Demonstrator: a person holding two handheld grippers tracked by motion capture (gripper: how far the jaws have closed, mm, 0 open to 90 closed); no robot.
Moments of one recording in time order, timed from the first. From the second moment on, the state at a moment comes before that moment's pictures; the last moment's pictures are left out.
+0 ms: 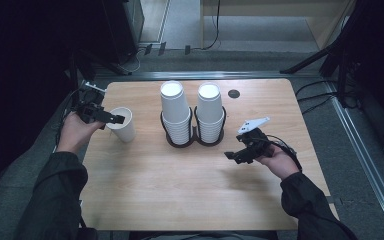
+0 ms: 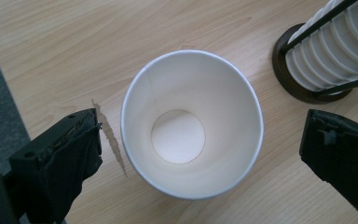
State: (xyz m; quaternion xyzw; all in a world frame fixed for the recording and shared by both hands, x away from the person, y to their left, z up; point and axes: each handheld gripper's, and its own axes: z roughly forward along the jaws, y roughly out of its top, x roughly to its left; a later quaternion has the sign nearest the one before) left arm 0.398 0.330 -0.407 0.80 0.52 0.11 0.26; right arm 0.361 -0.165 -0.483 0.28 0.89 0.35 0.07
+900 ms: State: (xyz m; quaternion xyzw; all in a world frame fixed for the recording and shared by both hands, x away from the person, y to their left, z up) left arm 0.343 0.278 -0.394 0.82 0.48 0.13 0.28; right arm 0.364 -0.166 -0.483 0.28 0.89 0.35 0.08
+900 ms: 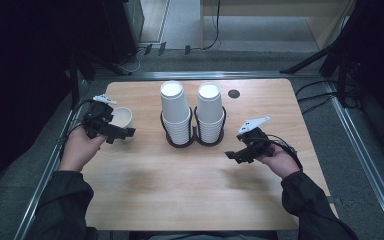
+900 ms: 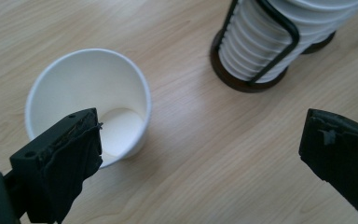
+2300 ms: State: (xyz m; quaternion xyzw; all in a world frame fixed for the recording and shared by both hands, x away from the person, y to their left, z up) left arm 0.307 0.188 -0.473 0.85 0.41 0.10 0.32; right arm 0.356 -0.163 -0.481 0.27 0.89 0.34 0.08
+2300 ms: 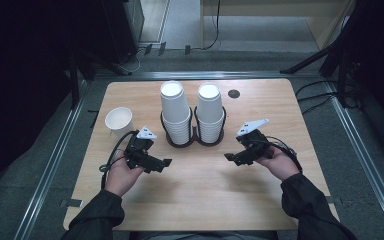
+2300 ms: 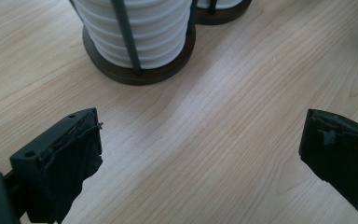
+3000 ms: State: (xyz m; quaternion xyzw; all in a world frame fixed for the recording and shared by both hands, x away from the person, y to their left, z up) left arm 0.307 0.136 -0.485 0.88 0.34 0.07 0.32; right arm 0.345 -0.168 -0.484 0.28 0.89 0.34 0.08
